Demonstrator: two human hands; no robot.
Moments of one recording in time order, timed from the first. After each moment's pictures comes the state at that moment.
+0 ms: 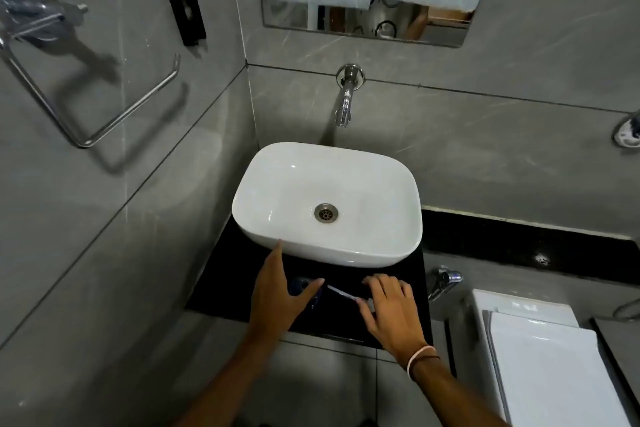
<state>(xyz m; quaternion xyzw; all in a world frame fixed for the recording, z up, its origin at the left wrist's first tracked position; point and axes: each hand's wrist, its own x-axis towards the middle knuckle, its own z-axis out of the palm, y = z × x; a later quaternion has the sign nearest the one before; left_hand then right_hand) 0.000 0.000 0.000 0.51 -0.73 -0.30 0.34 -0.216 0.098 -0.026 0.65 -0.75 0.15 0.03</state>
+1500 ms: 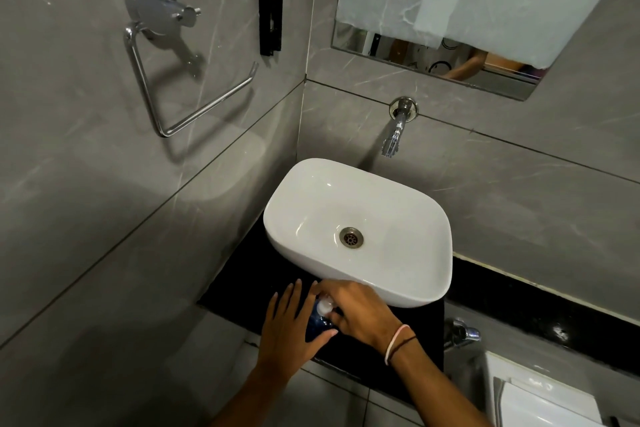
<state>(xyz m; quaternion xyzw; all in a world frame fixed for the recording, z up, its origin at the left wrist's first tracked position) 0.006 0.008 -0.051 0.54 -0.81 -0.16 0.14 -0.155 0.007 0.066 0.81 -0.57 0.03 -0.16</state>
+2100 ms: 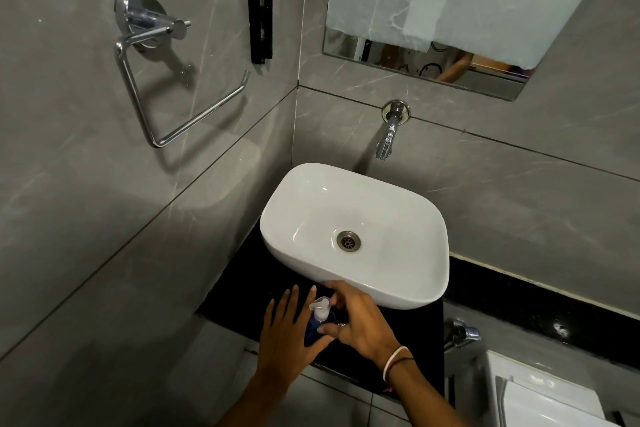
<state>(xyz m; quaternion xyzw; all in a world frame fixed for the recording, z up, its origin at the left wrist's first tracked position) 0.009 0.008 -0.049 0.53 -0.82 -0.16 0.13 -0.160 0.023 0.036 0.66 -0.66 0.20 -0.30</state>
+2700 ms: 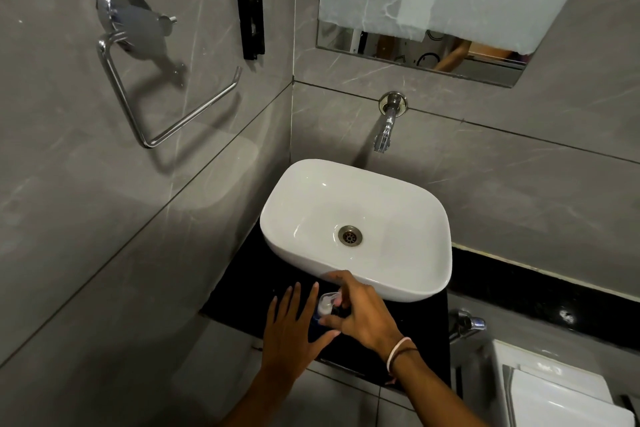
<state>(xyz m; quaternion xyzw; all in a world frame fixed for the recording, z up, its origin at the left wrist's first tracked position) 0.008 0.009 -0.045 0.54 -0.82 -0.13 0.12 -0.160 0.021 0.039 0.65 -0.67 0.21 -0.29</state>
